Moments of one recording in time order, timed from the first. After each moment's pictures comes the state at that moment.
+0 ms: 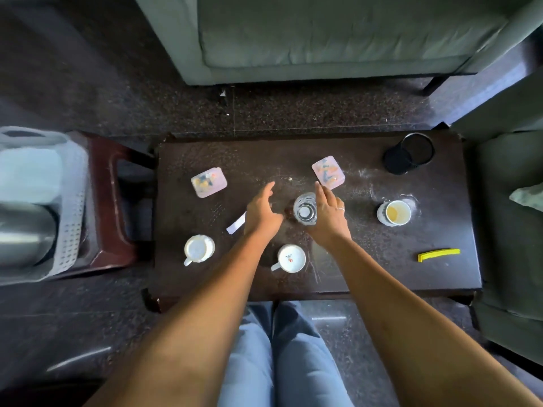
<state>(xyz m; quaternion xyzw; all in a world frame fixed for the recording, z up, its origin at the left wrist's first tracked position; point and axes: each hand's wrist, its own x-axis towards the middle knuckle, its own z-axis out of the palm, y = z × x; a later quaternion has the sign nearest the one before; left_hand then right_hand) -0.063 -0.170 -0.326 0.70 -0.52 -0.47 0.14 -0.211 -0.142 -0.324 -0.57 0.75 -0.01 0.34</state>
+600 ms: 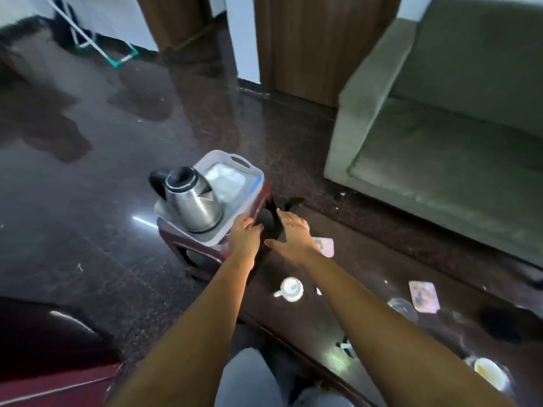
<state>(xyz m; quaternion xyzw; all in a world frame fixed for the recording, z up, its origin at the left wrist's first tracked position) 0.190 -0.105 -0.181 0.78 -0.15 -0.34 0.51 0.079 -0.160 -0.170 -0.83 0.43 -0.05 0.36</state>
